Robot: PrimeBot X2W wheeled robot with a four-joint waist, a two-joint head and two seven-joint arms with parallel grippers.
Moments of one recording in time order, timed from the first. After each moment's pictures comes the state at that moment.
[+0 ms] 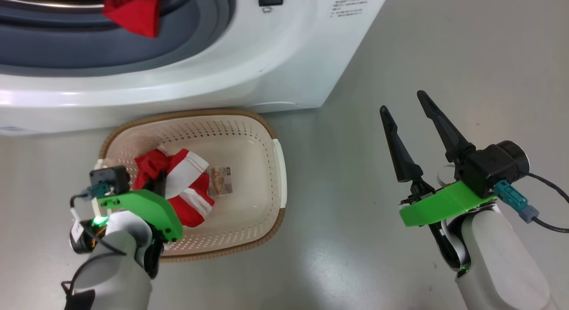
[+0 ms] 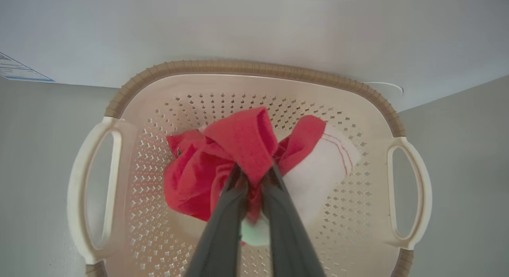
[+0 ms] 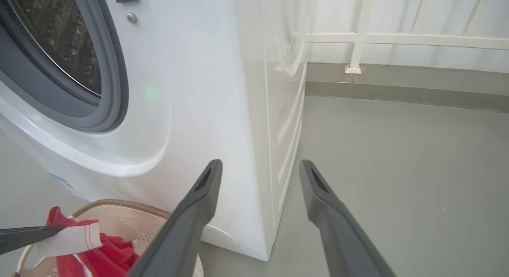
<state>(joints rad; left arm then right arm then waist) -0.77 0.03 -0.06 1.22 -0.35 -0.12 -0.19 -0.38 -0.06 0.14 0.22 0.18 0.12 -0.26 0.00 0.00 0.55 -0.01</state>
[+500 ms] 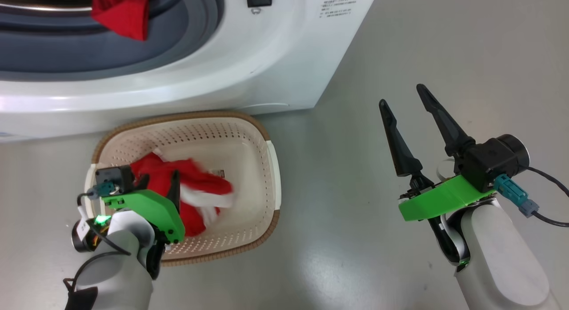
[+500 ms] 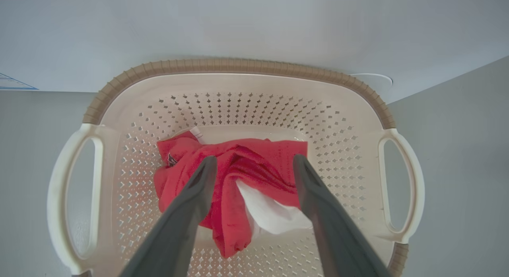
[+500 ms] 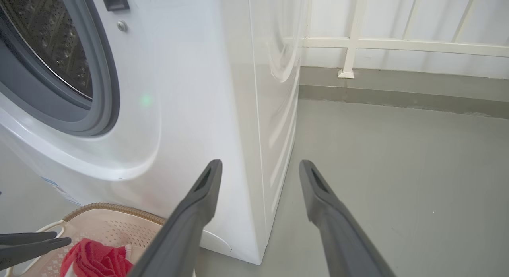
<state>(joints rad) -0.80 0.03 -0.13 1.28 -0.37 -0.13 -0.20 -0.40 -0.06 0.14 0.23 0.19 0.12 -0.26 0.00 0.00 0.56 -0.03</state>
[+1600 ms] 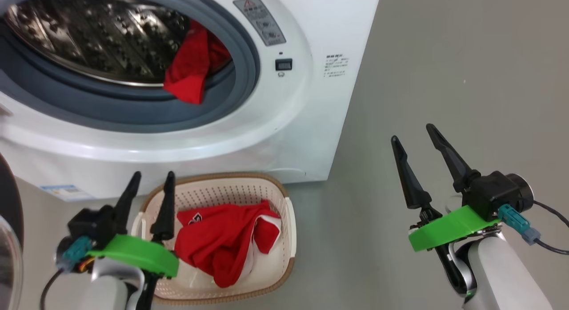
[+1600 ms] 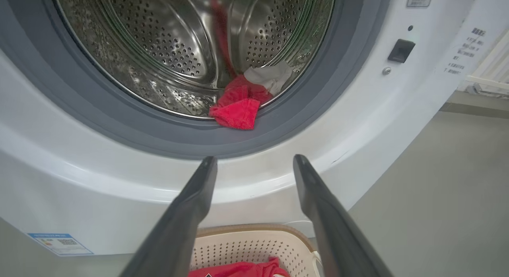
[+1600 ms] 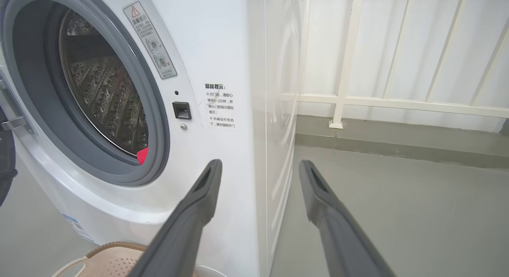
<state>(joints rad) -0.37 0.10 -0.07 0.51 -0.34 -0.13 -0.25 -0.28 -0.06 0.10 0.24 0.19 0.12 -0.26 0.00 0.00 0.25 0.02</state>
